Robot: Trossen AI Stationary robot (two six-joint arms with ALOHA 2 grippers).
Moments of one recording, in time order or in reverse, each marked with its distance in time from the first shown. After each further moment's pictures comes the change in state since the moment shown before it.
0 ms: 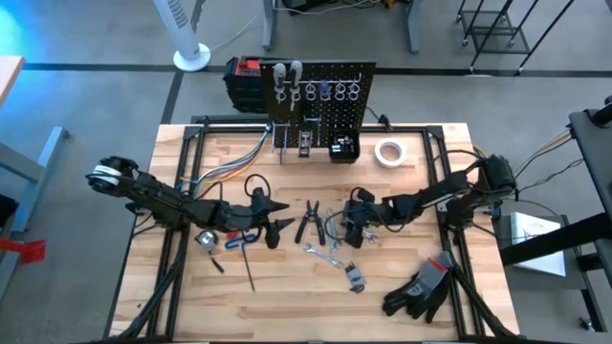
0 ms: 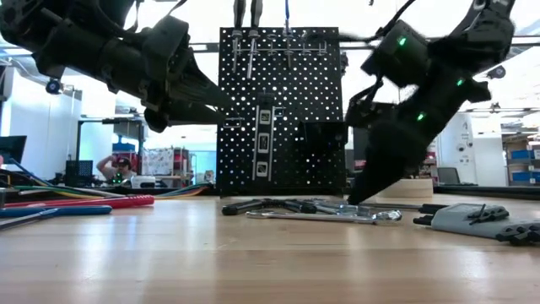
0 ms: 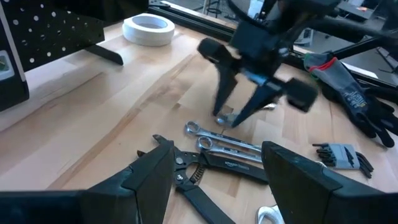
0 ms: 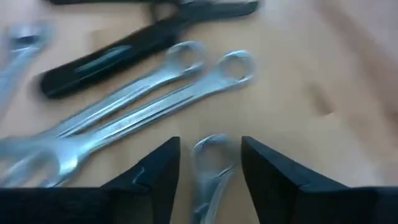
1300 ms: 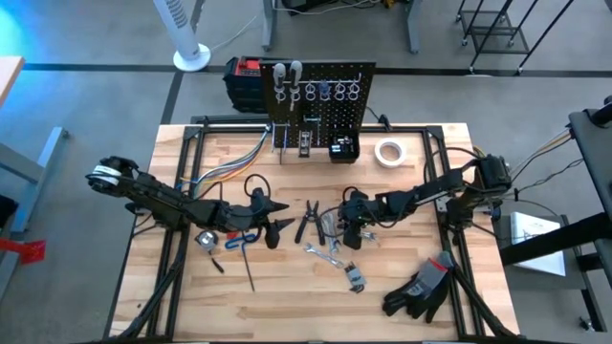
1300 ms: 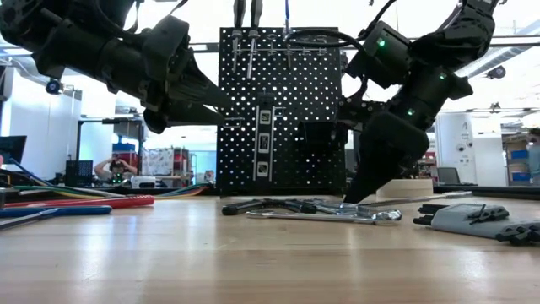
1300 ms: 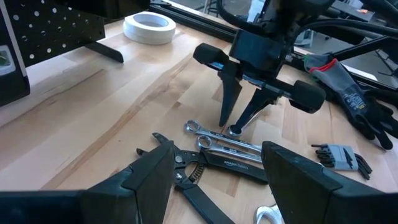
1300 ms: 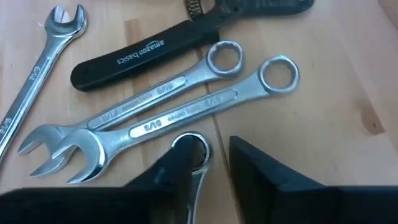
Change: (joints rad) left arm -0.001 0.000 0.000 -0.004 0.000 -0.019; right arm -0.036 0.081 0.083 -0.105 -0.136 -0.090
